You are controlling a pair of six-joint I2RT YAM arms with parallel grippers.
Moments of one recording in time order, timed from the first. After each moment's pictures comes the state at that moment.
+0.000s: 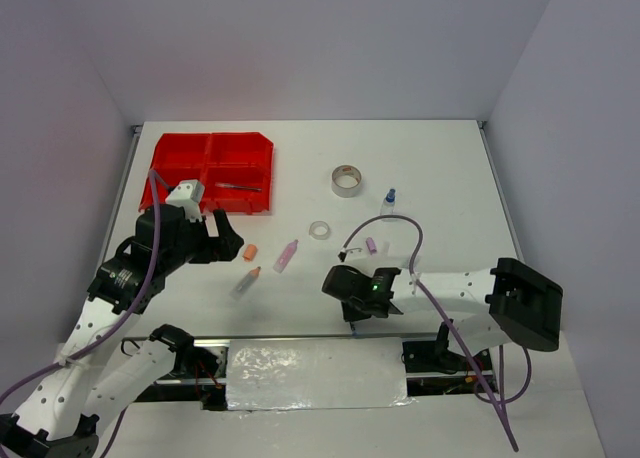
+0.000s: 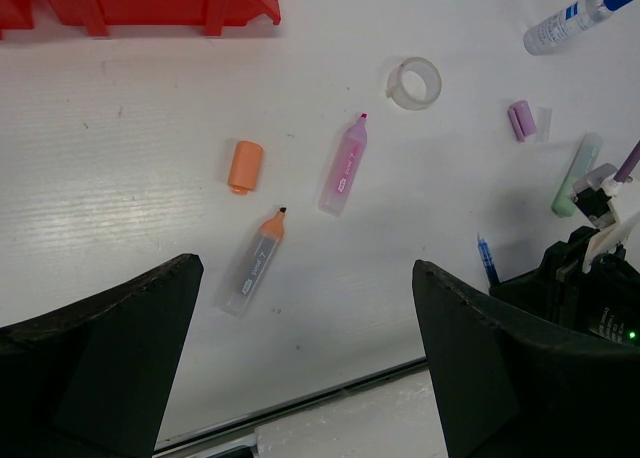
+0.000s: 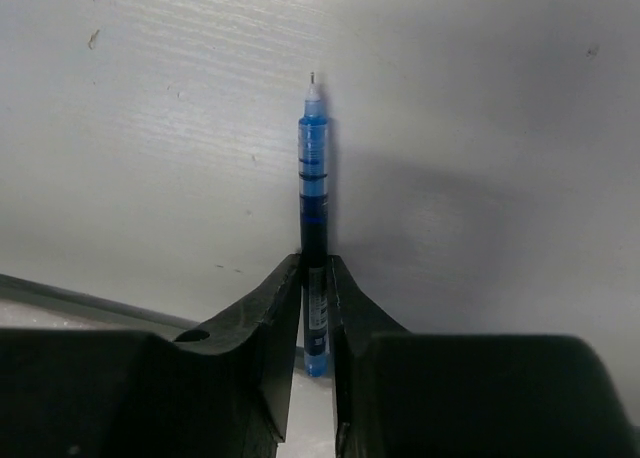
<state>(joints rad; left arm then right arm) -0.38 0.70 0.89 -0.77 0.01 -0.42 1.17 1.39 0.64 -0.51 0.27 0.96</state>
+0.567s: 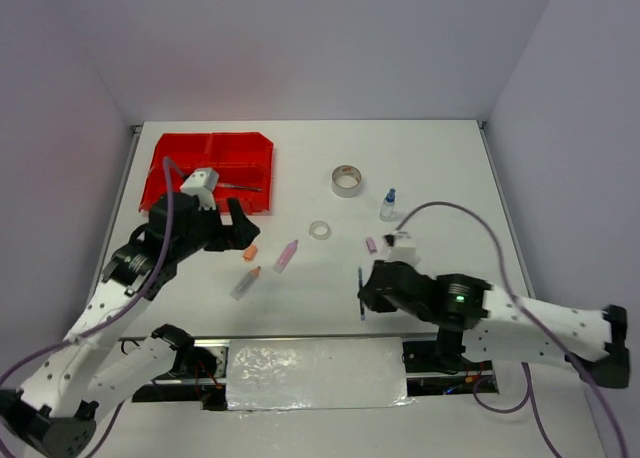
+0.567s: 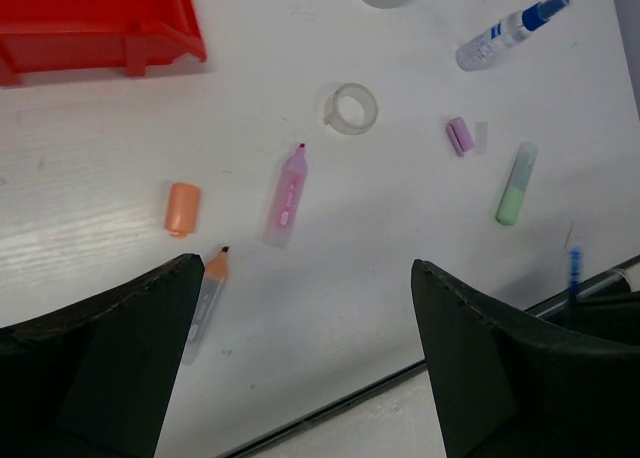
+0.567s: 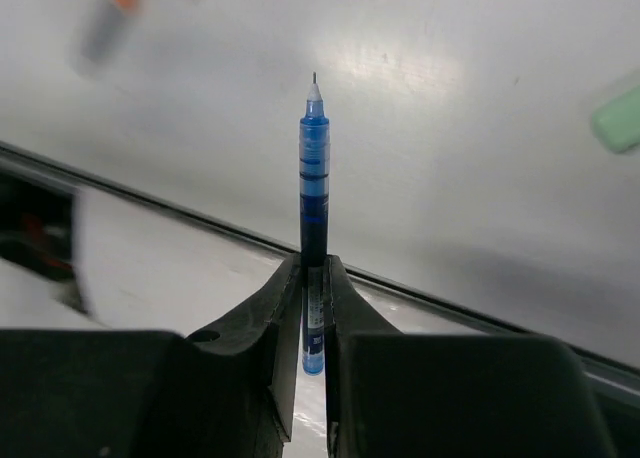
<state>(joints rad) -0.40 0.78 0.90 -0.65 0.07 -0.45 1.22 0.85 0.67 -0.71 0.37 1.03</state>
